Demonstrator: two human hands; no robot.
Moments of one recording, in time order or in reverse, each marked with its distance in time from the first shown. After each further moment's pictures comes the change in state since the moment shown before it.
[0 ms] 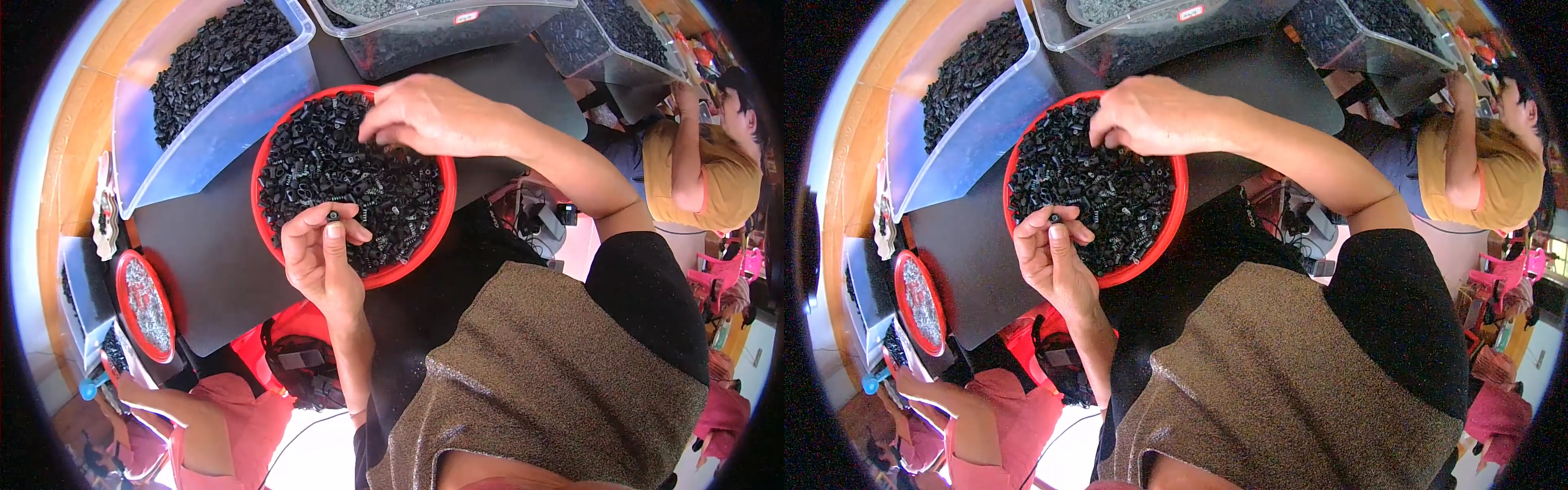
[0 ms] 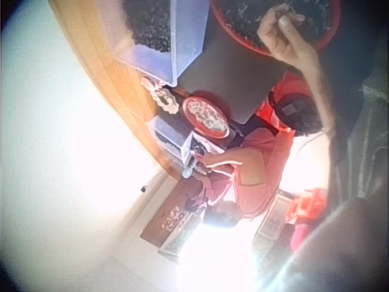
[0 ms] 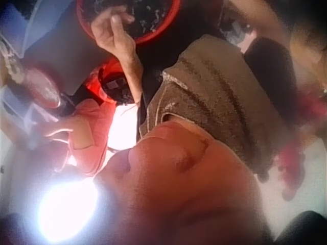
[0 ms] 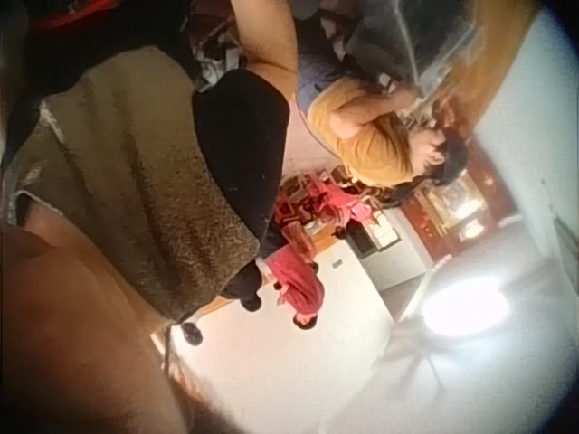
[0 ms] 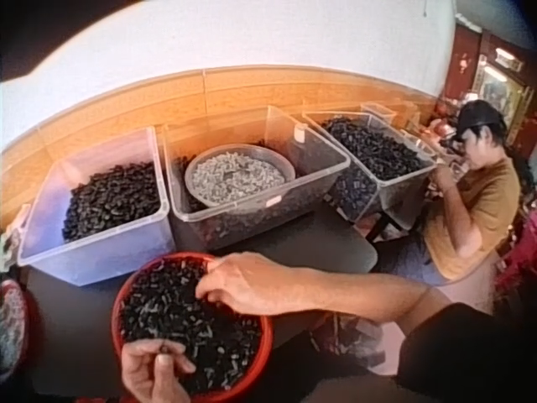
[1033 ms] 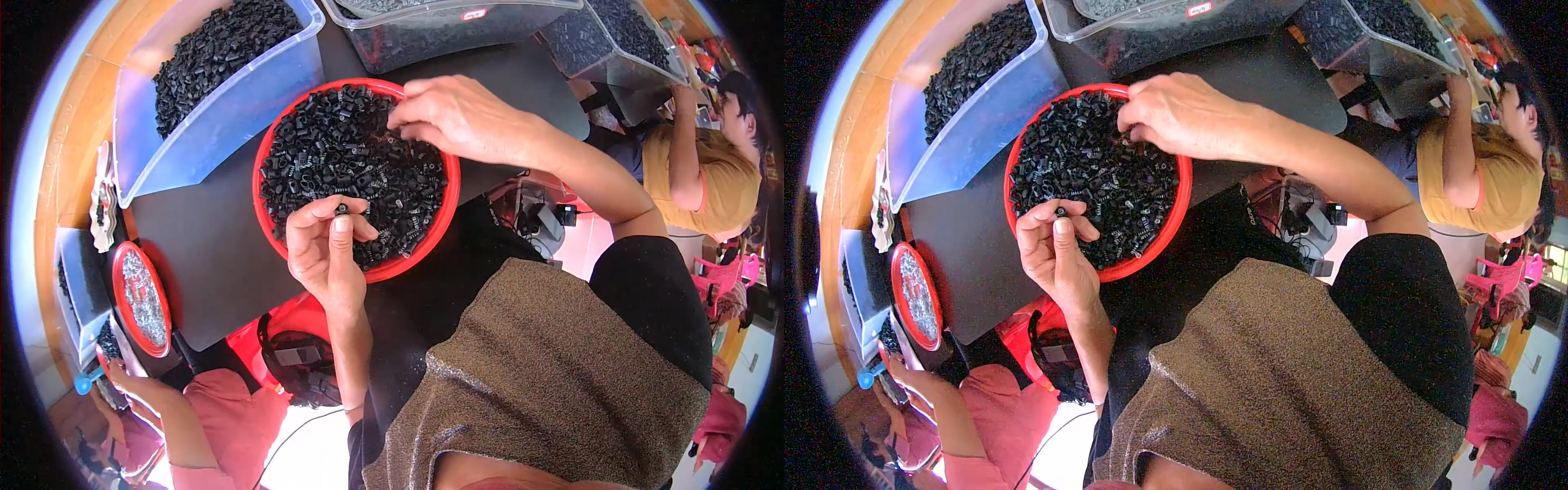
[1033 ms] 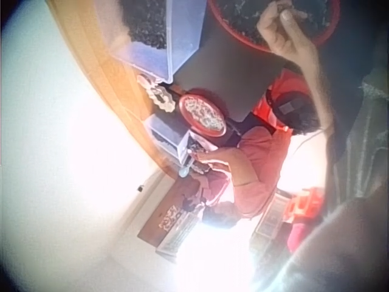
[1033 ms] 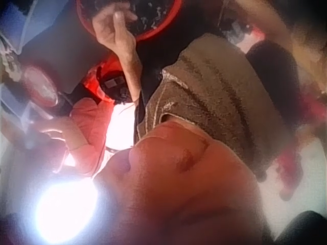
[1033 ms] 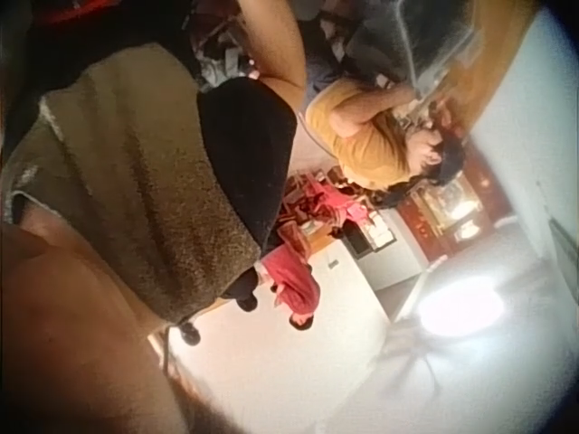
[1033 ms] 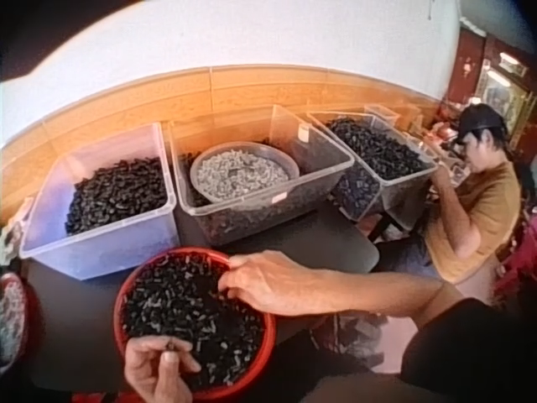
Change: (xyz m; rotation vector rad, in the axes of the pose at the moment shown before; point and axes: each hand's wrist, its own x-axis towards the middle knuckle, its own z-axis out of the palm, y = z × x) left_hand -0.003 0.001 -0.003 -0.009 -0.035 0.000; right_hand -0.017 -0.005 -0.003 -0.187 0.003 0.088
